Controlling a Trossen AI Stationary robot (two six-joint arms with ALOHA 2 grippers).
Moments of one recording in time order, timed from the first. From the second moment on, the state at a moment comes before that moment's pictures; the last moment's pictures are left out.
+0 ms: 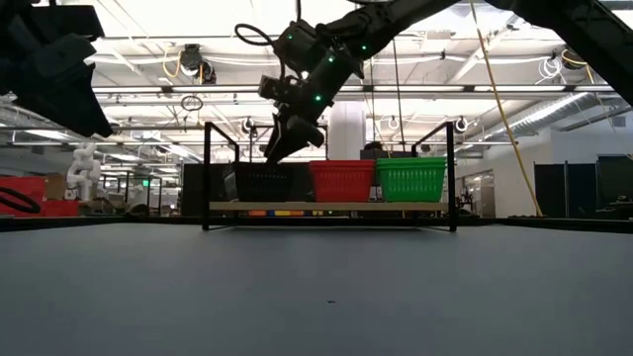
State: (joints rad) left arm -0.70 1.25 0.76 -1.28 -0.81 -1.66; right arm -0.31 2.11 1.78 -0.47 0.02 -0.74
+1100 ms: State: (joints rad) left arm -0.70 1.25 0.76 -1.28 -0.81 -1.66; right arm -0.33 2.14 1.71 -0.38 -0.08 -0.46
